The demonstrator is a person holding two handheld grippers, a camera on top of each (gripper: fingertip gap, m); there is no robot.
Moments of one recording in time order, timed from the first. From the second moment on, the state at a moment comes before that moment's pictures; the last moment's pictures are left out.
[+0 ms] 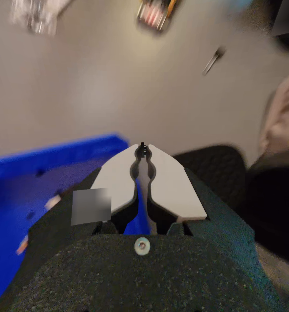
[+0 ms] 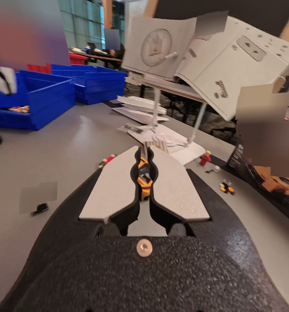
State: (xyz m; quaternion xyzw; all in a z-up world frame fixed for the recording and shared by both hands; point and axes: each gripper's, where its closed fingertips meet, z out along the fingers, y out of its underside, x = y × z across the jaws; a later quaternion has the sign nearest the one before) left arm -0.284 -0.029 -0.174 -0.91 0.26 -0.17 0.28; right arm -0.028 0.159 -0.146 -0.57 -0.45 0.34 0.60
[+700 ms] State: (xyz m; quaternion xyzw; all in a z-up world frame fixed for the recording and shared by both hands) left arm -0.056 0.031 -0.169 -0.68 0.16 -0.66 0.26; right arm -0.074 0.028 -0.173 -0.40 -0.69 0.34 0.50
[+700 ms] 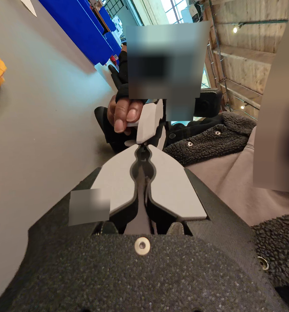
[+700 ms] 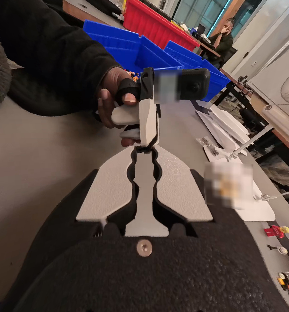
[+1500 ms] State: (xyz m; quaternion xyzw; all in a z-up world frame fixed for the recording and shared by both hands) left arm -0.336 -0.019 -0.080 -0.81 0.06 -0.15 0.57; right arm -0.034 0.085 -0.271 -0.59 -0.72 0.24 0.26
